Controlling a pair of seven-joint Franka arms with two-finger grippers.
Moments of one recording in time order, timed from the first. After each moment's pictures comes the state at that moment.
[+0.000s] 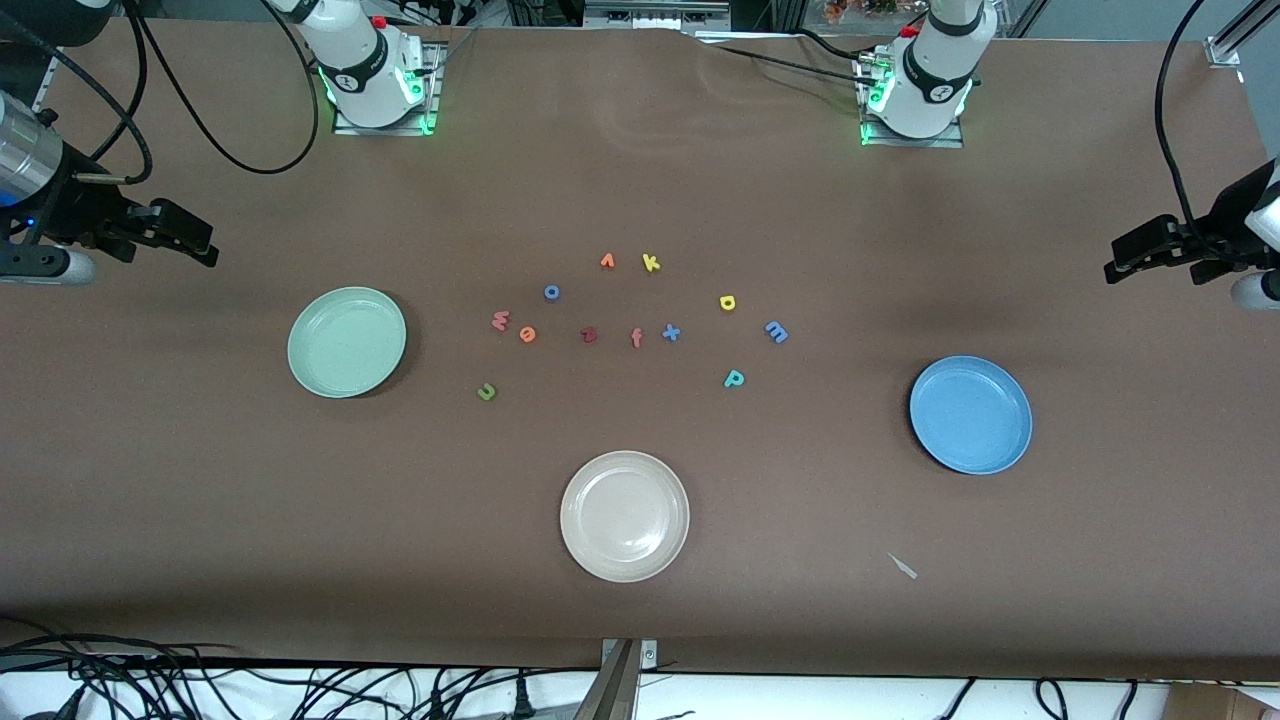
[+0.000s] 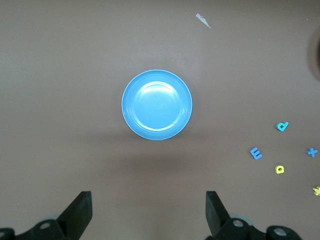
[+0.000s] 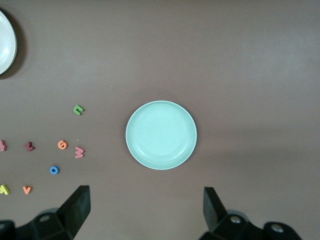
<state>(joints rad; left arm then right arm) 0.09 0.07 -0.04 -1.54 -0.02 1.57 0.03 0.01 0.01 0.04 -1.66 0.02 1.64 0.09</state>
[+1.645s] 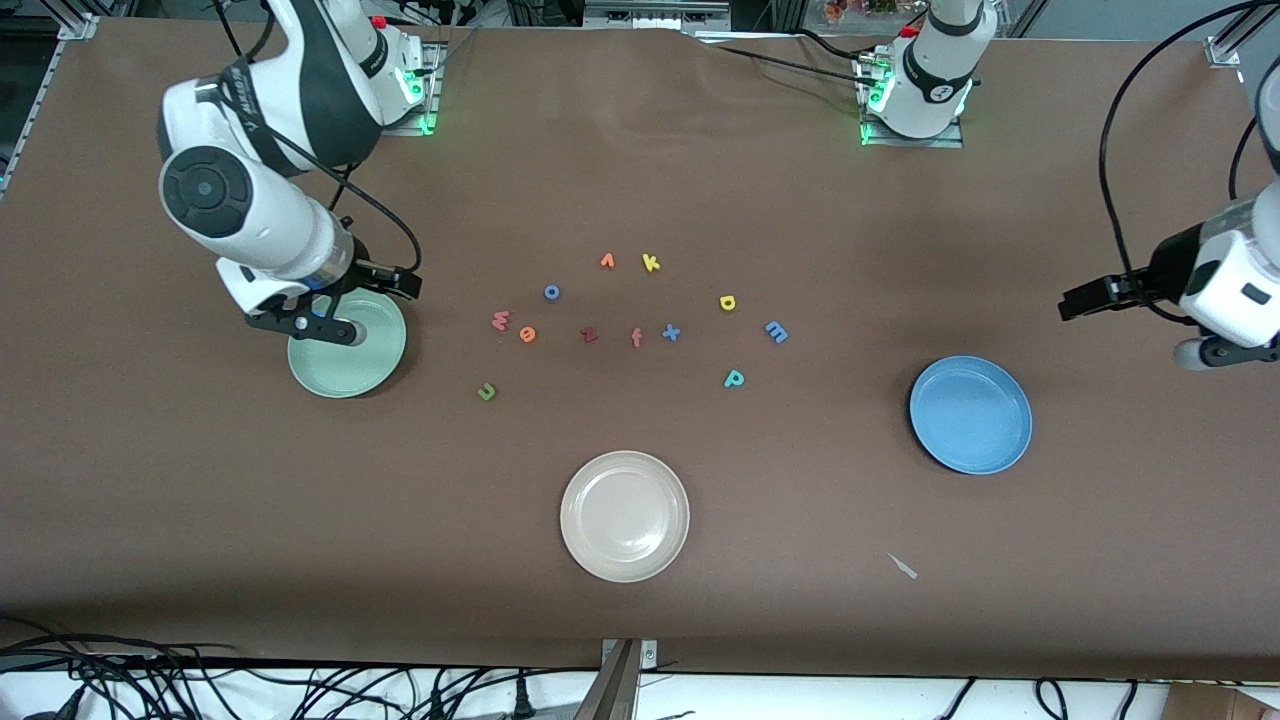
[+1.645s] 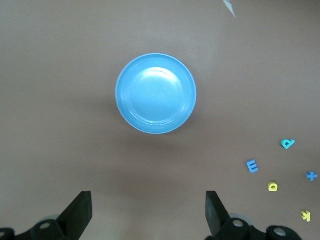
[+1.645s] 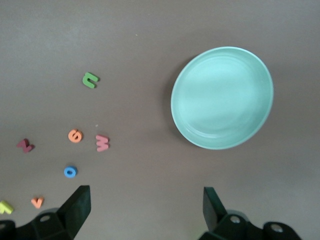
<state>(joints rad) 0.05 0.19 -0.06 -1.54 -0.02 1.57 -0.20 0.28 0.17 0.05 -1.89 0.01 1.87 0.51</state>
